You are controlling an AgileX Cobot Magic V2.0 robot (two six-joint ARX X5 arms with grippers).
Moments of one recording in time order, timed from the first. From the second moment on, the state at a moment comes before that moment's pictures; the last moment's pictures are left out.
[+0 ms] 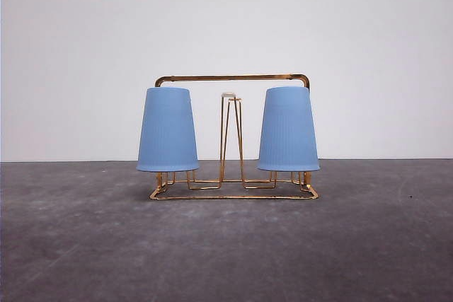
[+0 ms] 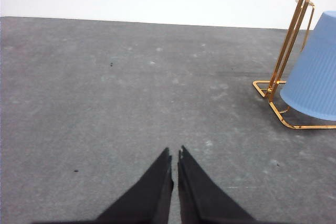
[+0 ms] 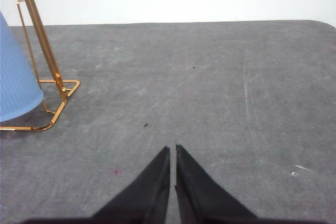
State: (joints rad) left_arx -0.02 0.00 0.03 -0.18 0.07 -0.04; right_arx 0.02 0.00 0.01 -0.17 -0.03 0.09
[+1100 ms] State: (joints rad) left_arx -0.02 0.00 0.03 -0.18 0.07 -0.04; right_arx 0.02 0.00 0.01 -0.17 -0.03 0.09
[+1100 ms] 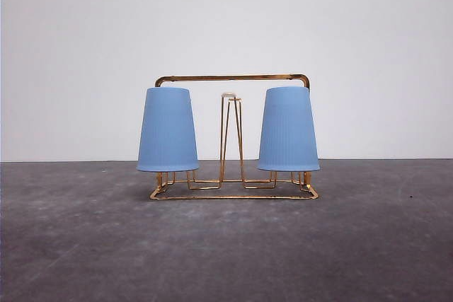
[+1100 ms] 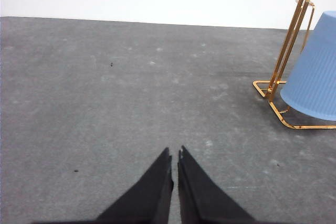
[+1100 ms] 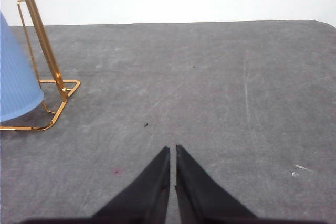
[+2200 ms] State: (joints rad) left_arx -0.02 0.00 0.03 -0.18 0.07 -0.04; right_arx 0.02 0.00 0.01 -0.17 -0.03 0.09
